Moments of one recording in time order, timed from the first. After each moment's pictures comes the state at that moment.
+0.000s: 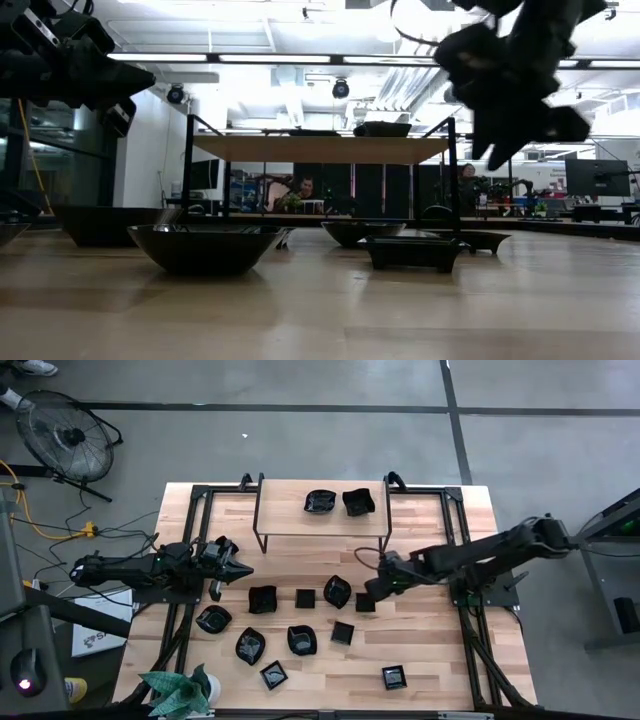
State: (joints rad) left arm -0.01 0.01 0.01 0.01 0.03 -0.35; right arm 0.13 1.34 0.81 -0.55 0.04 1.31
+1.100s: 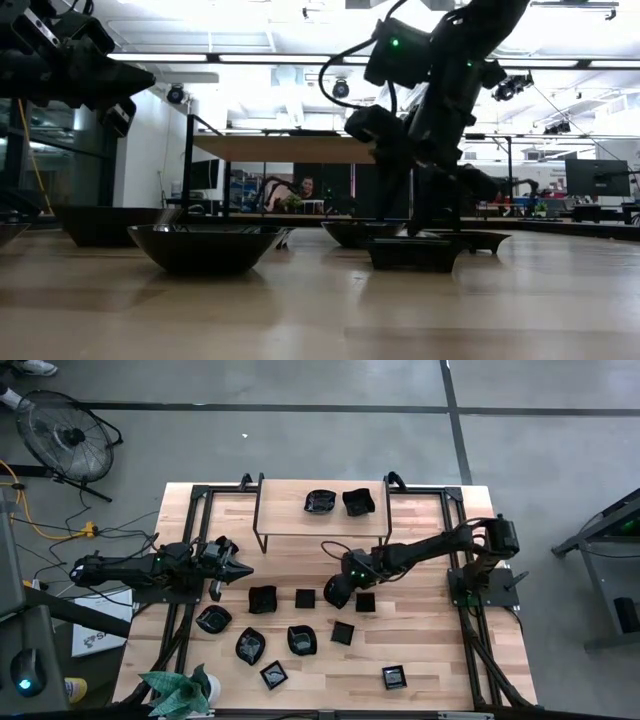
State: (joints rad) left arm -0.01 0.01 0.01 0.01 0.03 -0.35; right arm -0.01 1.76 0.96 -0.30 -0.06 1.20
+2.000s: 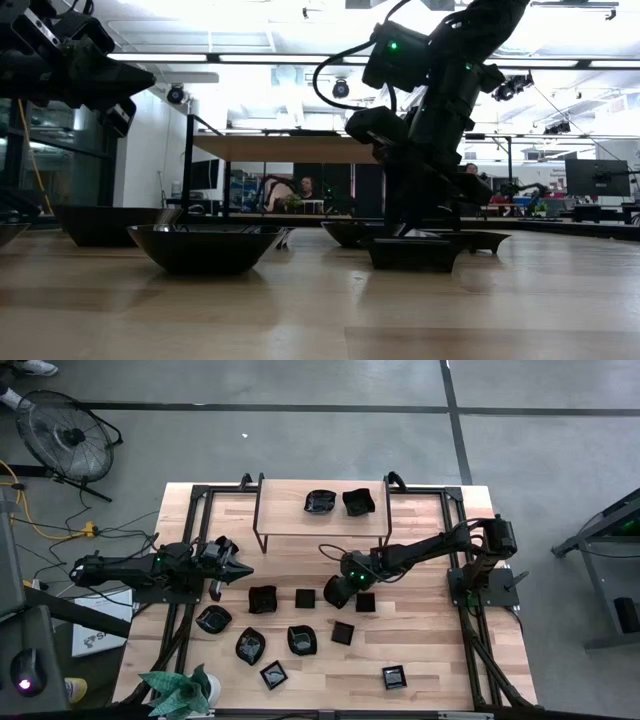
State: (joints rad) left arm -0.01 0.01 0.01 0.01 0.03 -0.35; right arm -0.01 1.77 0.96 -0.29 -0.07 1.09
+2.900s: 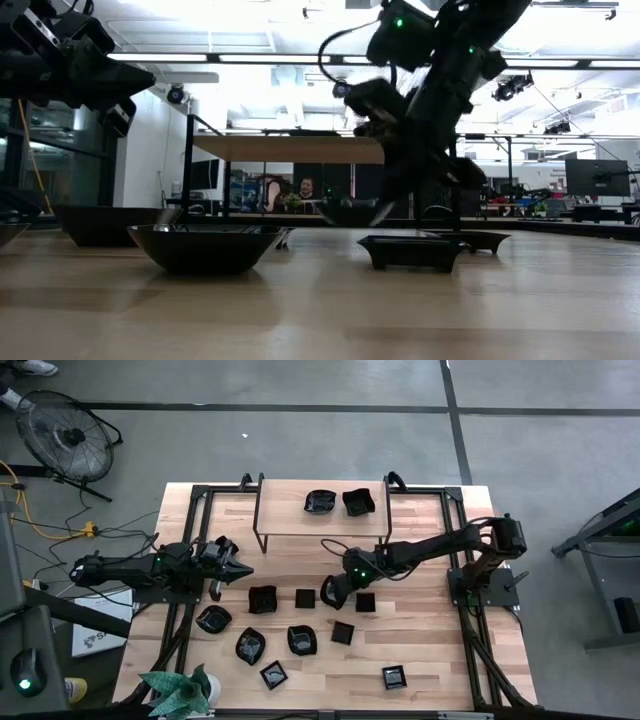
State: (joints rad) left arm -0.01 0.01 0.01 0.01 0.03 -0.35; right arm -0.01 1.69 0.96 -0.26 -0.08 1.10
